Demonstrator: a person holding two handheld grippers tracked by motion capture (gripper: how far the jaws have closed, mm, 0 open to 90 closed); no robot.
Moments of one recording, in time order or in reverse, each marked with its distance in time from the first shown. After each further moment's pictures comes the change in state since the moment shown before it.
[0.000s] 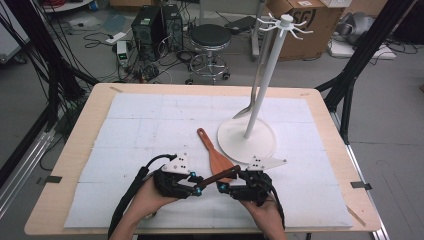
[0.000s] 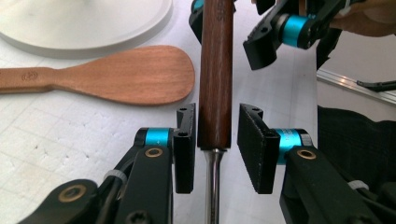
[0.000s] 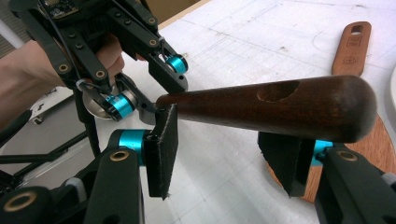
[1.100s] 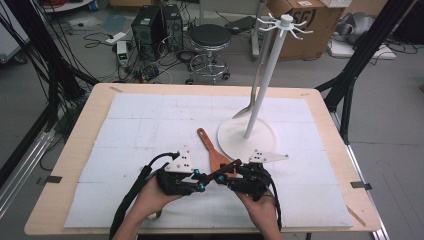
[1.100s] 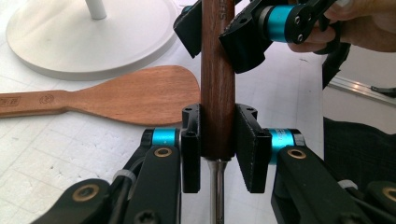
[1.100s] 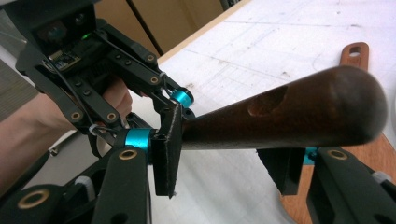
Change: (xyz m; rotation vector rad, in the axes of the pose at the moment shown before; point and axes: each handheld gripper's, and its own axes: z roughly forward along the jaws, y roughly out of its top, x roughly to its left) left arm -0.006 0.013 0.001 -0.043 0.043 0.029; right arm 0.001 0.015 0.002 -0.086 0.022 0.098
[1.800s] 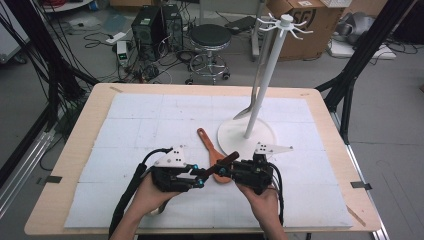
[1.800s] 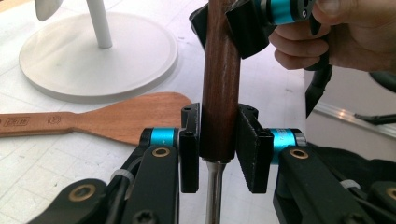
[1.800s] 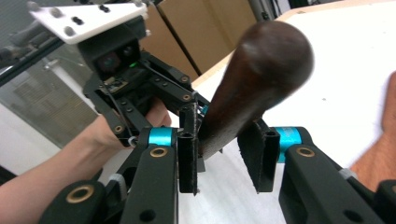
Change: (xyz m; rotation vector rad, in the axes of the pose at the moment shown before) left arm 0.006 0.003 -0.017 -0.121 -0.039 -0.047; right arm 0.001 0.023 -0.007 -0.056 0.161 0.056
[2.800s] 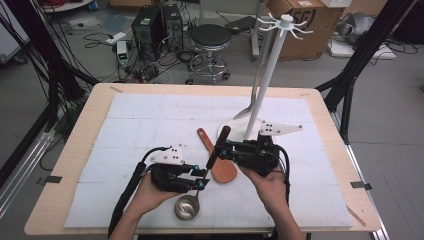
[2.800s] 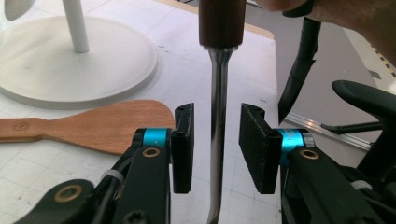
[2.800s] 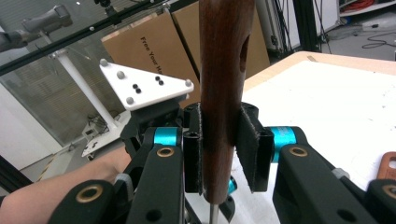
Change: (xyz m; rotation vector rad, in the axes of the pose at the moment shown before) left arm 0.004 -0.001 0.001 -0.028 -0.111 -0.046; right arm 0.026 0.061 -0.008 -0.026 0.022 -0.149
